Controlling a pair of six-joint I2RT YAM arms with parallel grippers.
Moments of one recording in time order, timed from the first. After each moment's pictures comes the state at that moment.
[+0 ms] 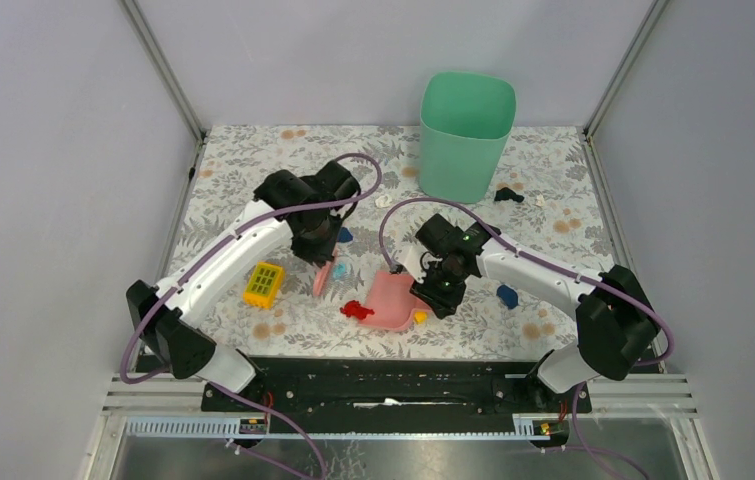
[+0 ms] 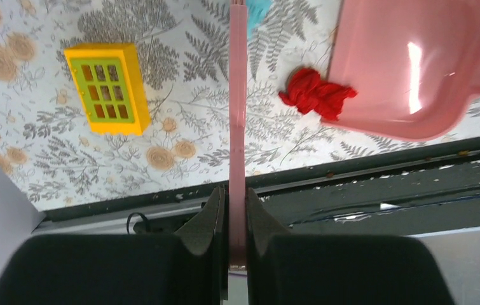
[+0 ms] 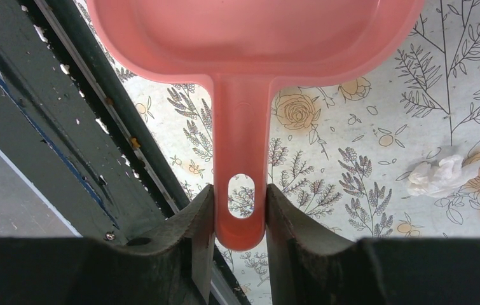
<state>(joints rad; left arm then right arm) -0.71 1.49 1.60 -1.40 -0.18 -0.40 0.77 1.51 1.05 -0.92 -0.28 -0.40</state>
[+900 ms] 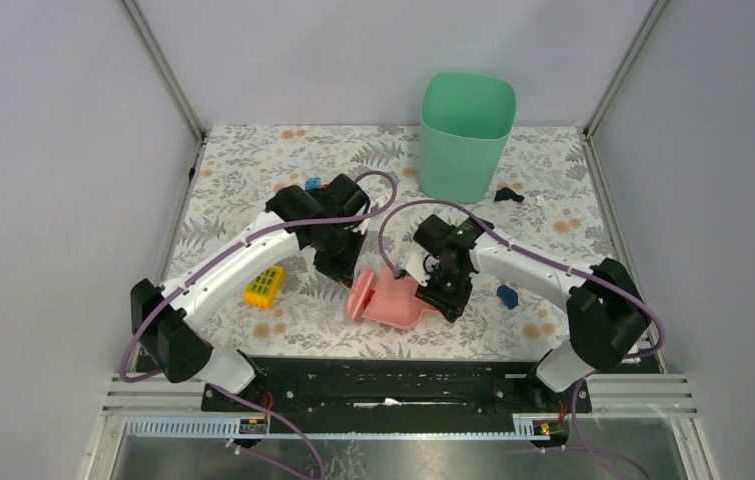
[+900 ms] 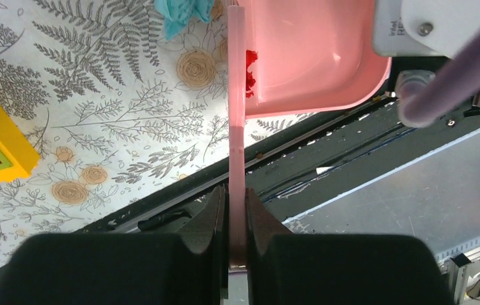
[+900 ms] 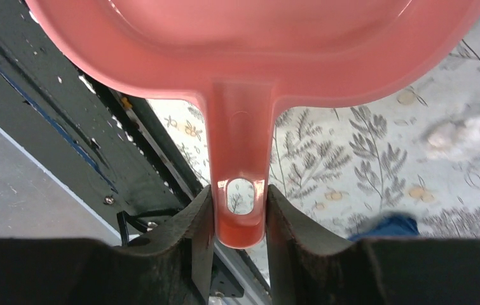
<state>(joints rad) -0.76 1.48 1.43 -1.23 0.13 -0.37 0.77 1.58 1.09 -1.04 -0.24 -0.41</state>
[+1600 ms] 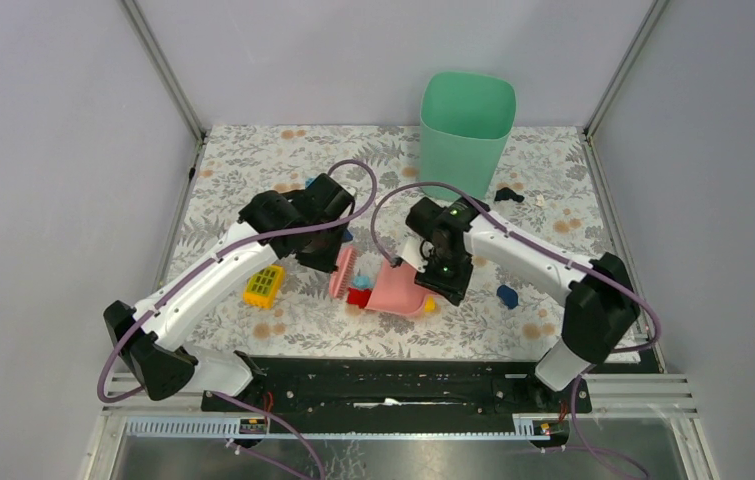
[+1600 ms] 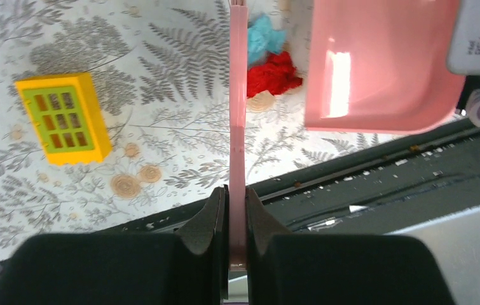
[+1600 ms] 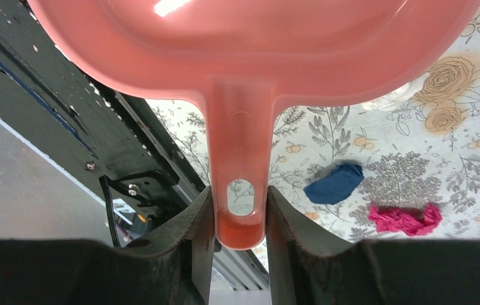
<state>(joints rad) -0.76 1.36 1.45 -1.24 -0.09 -0.41 0.77 1.60 1.31 -1.26 -0.11 -0.45</state>
